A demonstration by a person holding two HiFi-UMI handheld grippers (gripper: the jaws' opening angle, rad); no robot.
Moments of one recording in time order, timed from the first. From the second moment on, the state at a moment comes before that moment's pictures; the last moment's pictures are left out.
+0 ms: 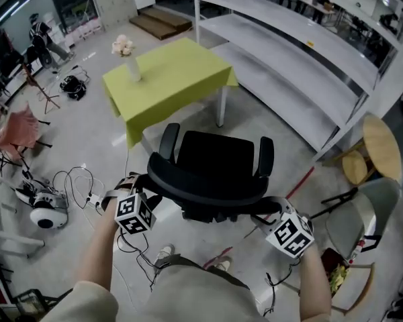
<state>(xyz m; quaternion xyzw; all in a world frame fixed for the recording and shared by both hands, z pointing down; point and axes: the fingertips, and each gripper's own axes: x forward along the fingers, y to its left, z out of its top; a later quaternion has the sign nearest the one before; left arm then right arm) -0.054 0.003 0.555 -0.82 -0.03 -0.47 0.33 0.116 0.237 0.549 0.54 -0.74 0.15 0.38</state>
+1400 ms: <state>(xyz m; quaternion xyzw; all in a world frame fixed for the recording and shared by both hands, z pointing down) 0.011 -0.019 0.553 -0.84 0.09 -0.49 0.23 0.243 0.153 0.547 0.45 -0.80 0.10 0.39</state>
